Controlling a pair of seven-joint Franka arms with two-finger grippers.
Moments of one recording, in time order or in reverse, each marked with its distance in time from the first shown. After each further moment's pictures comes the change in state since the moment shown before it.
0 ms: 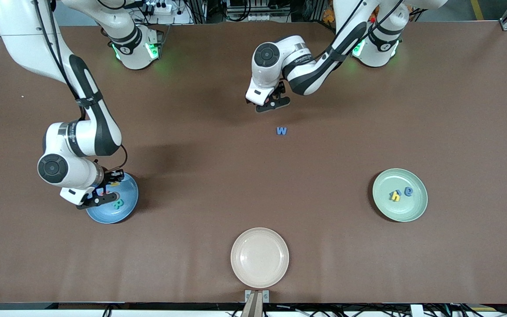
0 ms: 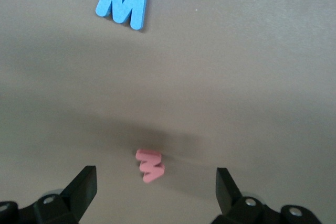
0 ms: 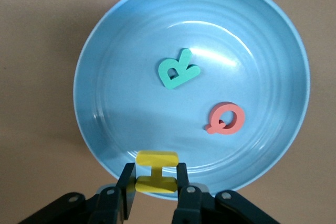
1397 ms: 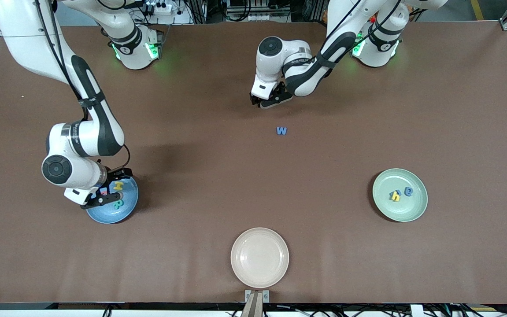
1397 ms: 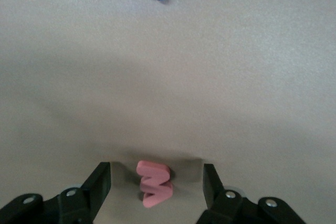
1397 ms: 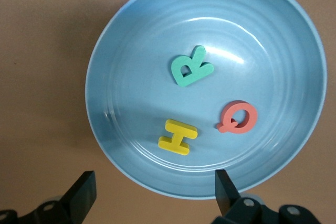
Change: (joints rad) left arm -0.008 0.039 -0.008 -0.126 0.312 0.210 -0.378; right arm 0.000 0.000 0.015 0.003 0.000 -0.022 0.001
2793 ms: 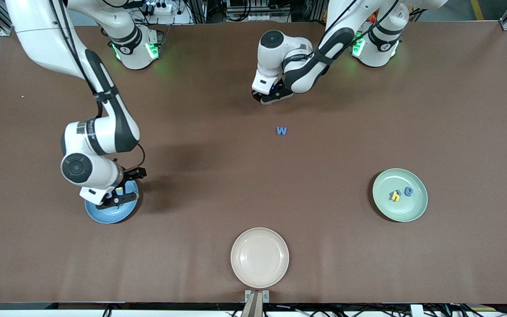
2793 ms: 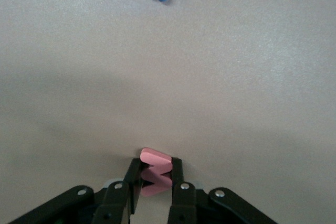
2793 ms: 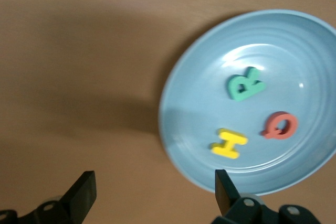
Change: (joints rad) left arm 0.007 -0.017 -0.005 -0.032 0.116 0.021 -0.076; right arm 0.124 -0.004 0.009 0.076 0.001 -0.088 0.151
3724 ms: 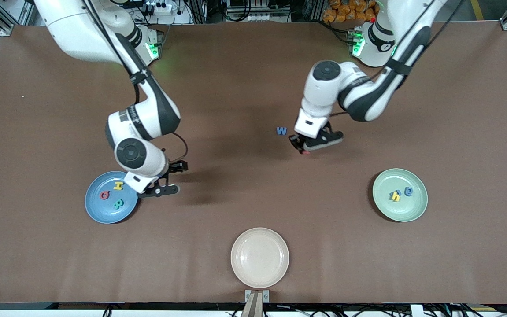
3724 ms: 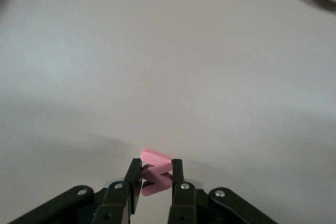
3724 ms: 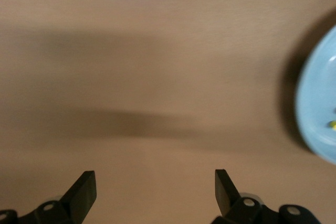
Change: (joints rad) left arm 0.485 -0.159 0.007 0.079 0.002 -0.018 0.589; right arm 0.099 0.001 0.144 0.050 0.010 -0.018 0.382
